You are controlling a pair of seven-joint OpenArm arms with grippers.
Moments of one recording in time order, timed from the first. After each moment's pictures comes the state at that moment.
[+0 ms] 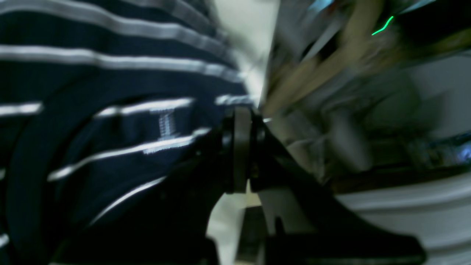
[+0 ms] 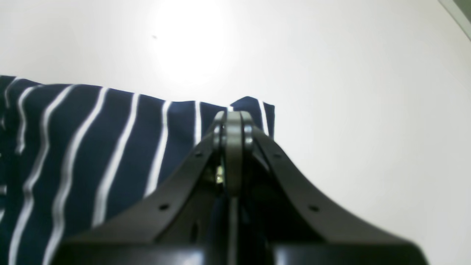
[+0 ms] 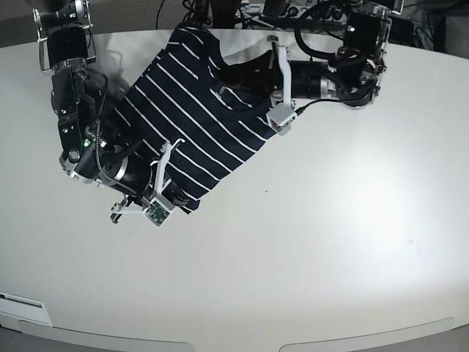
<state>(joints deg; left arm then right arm) 11.9 -16.9 11.3 102.4 -68.0 -41.6 67.0 8.4 18.9 -11.1 100.0 22.9 34.4 -47.4</state>
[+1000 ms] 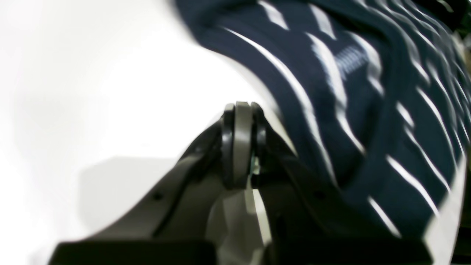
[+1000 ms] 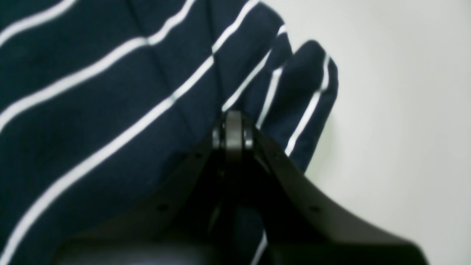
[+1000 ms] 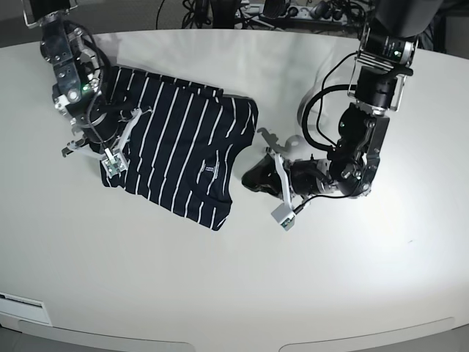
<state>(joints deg) -21.7 -14.8 17.7 63.4 -44.0 -42.2 48.1 -11.6 24.5 -11.2 107.0 7.0 5.5 -48.3</state>
